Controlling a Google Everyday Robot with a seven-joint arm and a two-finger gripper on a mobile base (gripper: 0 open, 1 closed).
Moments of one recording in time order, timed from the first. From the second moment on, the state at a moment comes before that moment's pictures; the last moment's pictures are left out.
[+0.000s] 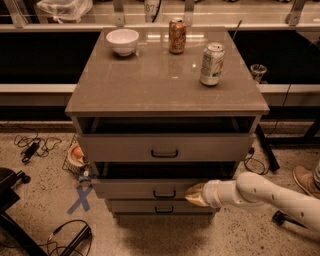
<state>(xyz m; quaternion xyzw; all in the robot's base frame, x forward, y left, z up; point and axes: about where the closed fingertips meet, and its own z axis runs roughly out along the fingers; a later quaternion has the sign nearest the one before) 0.534 -0.131 0.424 -0.53 0.73 0.23 0.36</state>
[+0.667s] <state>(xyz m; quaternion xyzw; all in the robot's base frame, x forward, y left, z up) 0.535 -0.129 0.419 -0.52 0.73 0.23 0.37</state>
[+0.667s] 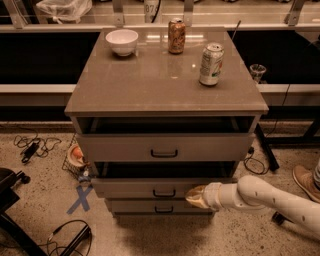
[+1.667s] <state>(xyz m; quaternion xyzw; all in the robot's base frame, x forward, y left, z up) 0.578 -0.157 0.418 -0.47 0.75 0.18 0.42</state>
